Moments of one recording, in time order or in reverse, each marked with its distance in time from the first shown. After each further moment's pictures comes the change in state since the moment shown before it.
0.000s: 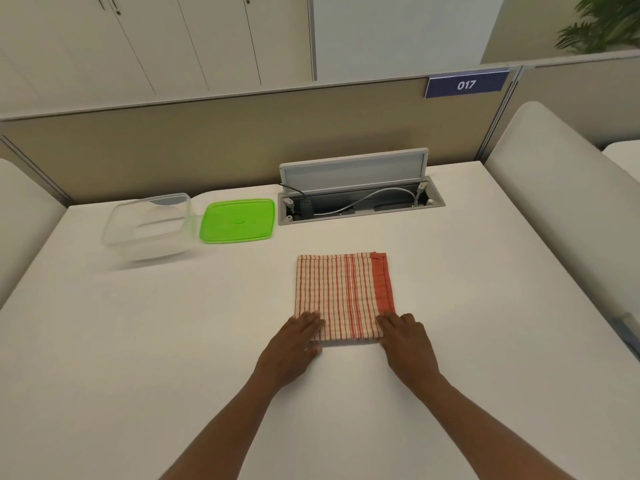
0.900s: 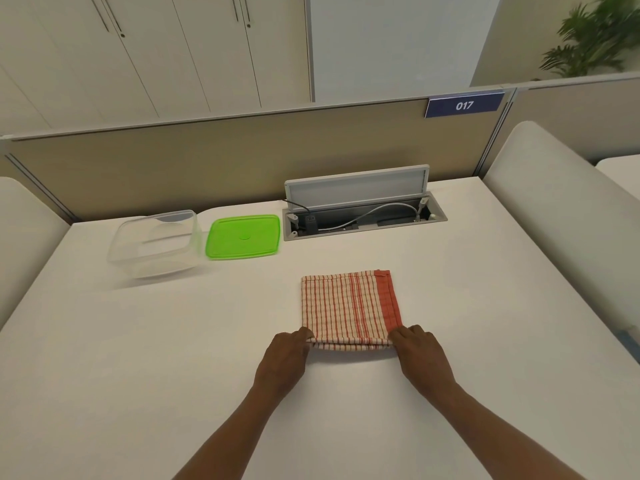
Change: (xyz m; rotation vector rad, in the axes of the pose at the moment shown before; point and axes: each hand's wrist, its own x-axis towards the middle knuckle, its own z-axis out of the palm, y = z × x) left_hand -0.002 -0.021 -0.011 -0.022 0.214 -0.154; right_hand 0.007 0.006 -0.006 -0.044 -0.007 -0.047
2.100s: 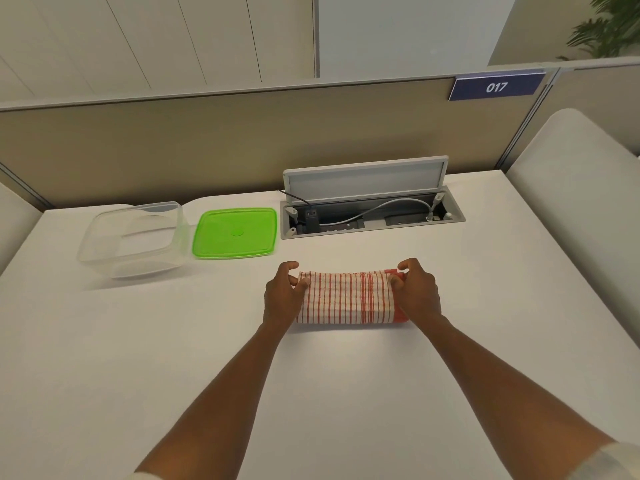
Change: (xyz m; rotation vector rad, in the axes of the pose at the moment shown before) left_hand 0.152 -0.009 -0.019 -0.522 0.155 -0.466; right_hand 0.164 0.018 -0.021 0.579 0.007 0.592
